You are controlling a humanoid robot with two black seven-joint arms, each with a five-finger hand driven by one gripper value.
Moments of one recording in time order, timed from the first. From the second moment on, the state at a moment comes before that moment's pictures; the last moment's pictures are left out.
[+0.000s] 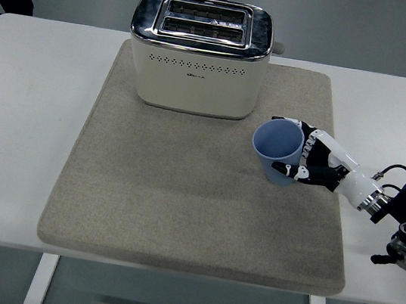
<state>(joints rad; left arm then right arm) -0.04 0.00 -0.06 -0.27 -0.03 -0.11 0.10 0.55 -0.35 0.74 0.94 -0.94 0.39 0.53</state>
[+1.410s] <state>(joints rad) -0.04 0.00 -0.05 -0.27 -0.03 -0.11 0.10 0.63 -0.14 0.72 0.97 -0.92 0.28 0.46</state>
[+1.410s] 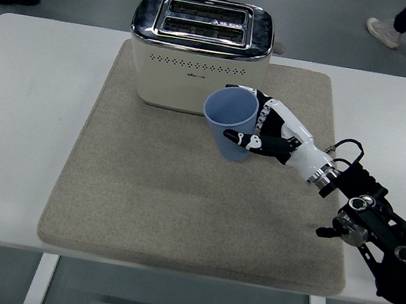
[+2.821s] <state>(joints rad) -0.04 0.00 -0.05 -0.28 -0.03 -0.11 0.10 0.68 0.00 0.61 0.89 -0.93 0.07 0.42</state>
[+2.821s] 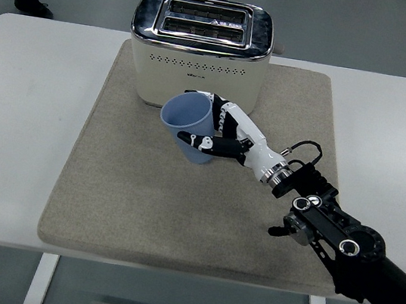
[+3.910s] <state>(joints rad) -0.04 0.00 -0.05 -0.28 -0.03 -0.11 0.10 0.67 0.00 0.57 0.91 -0.91 0.02 0.42</state>
